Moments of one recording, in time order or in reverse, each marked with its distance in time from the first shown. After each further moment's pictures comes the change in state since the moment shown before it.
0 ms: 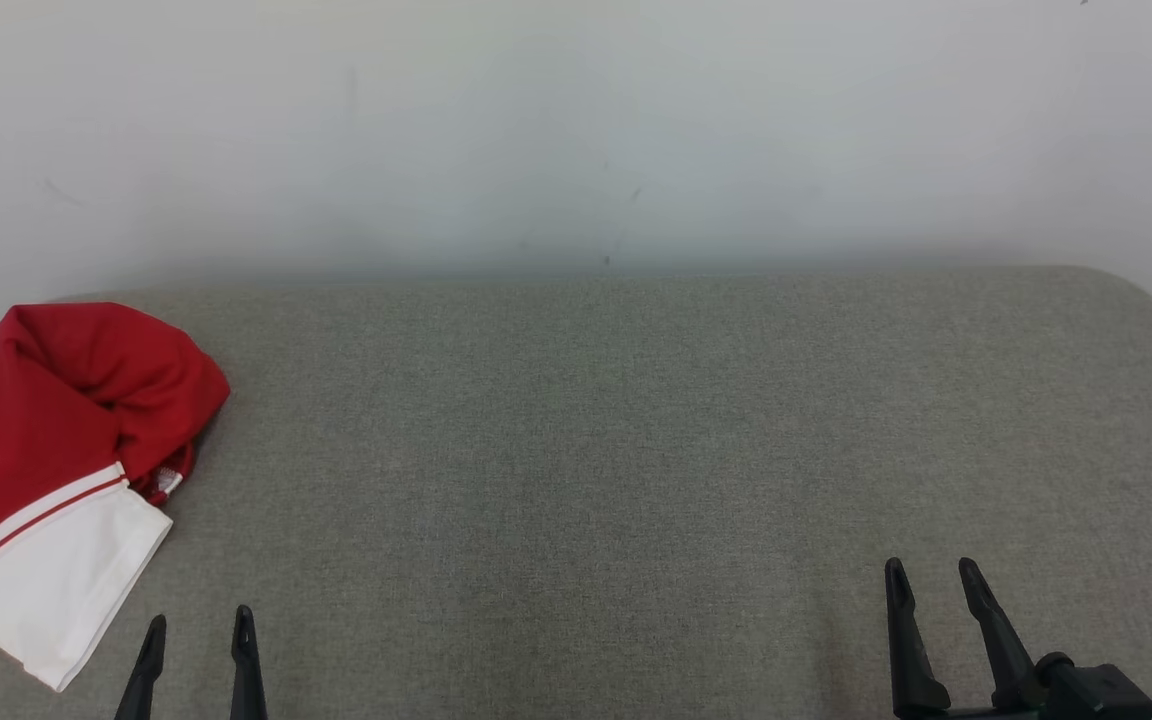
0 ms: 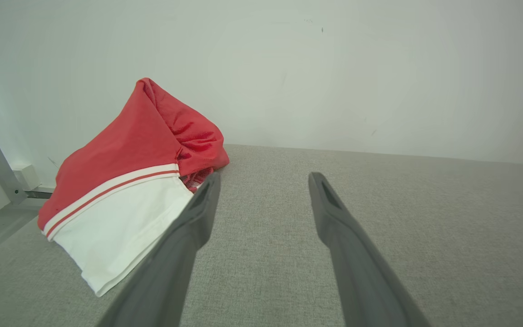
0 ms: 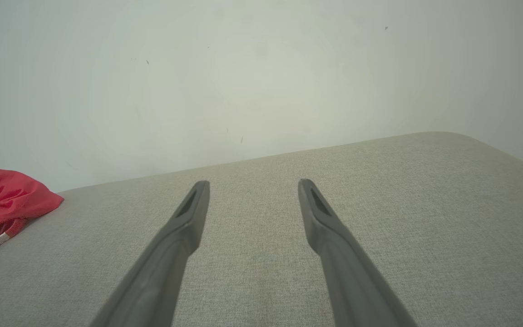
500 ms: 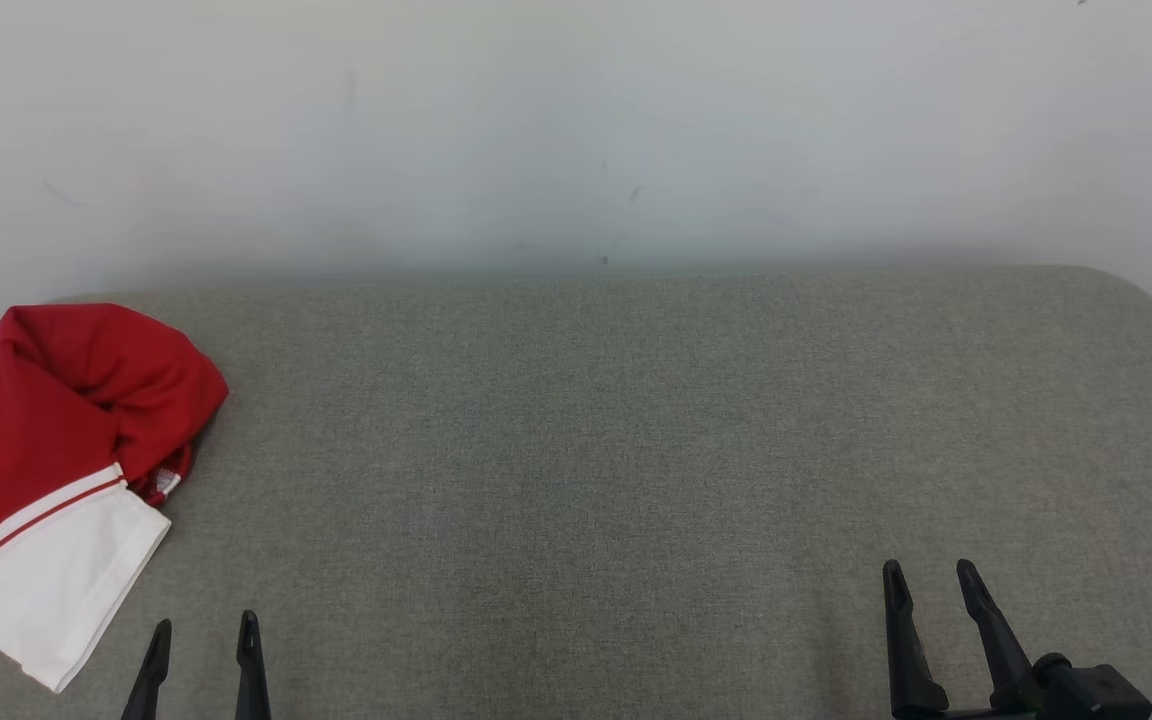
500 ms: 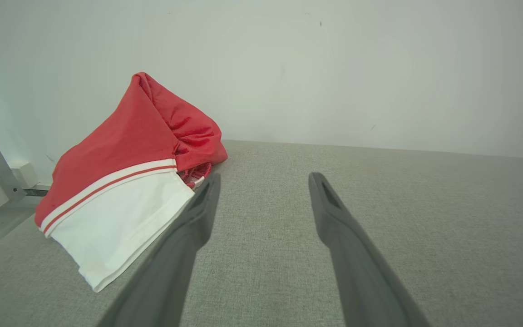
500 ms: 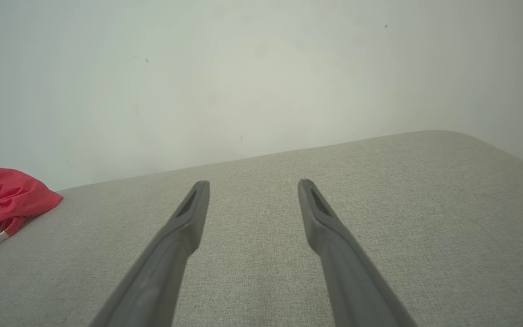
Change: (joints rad) left arm 0.000 0.000 -0.002 0.013 0.006 -0.001 0.000; right arm 0.000 0.000 0.003 0.005 0.000 0.000 0.000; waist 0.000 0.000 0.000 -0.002
